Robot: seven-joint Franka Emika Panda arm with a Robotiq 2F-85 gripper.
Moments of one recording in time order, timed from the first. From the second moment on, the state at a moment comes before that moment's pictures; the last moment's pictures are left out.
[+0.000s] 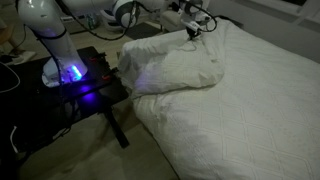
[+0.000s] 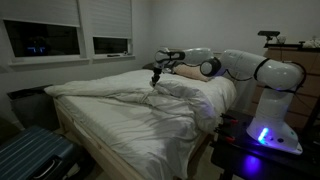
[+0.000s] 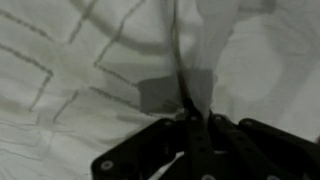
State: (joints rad) arm -0.26 1.38 0.11 -0.36 0.05 1.87 -0.40
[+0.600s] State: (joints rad) arm -0.15 1.34 0.19 -0.36 0.07 1.70 -0.73
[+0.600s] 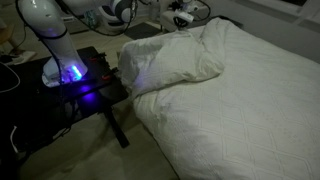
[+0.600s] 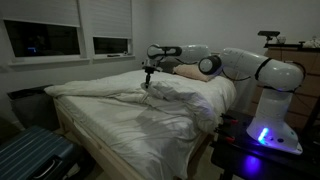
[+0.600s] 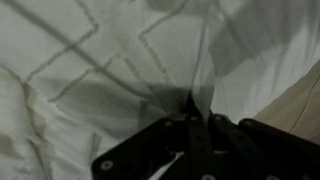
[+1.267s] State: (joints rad) arm -0.03 1.30 0.24 -0.36 0.08 1.44 -1.09
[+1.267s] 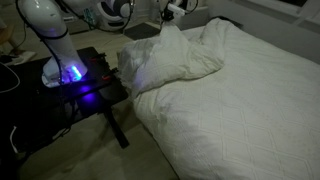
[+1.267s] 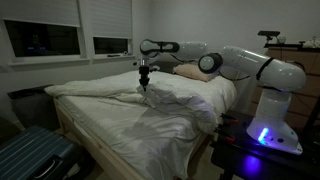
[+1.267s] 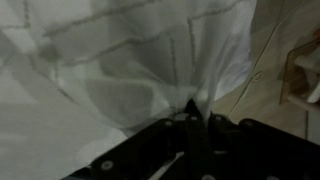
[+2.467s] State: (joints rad) arm 0.17 1.21 0.27 -0.36 0.03 0.82 -1.66
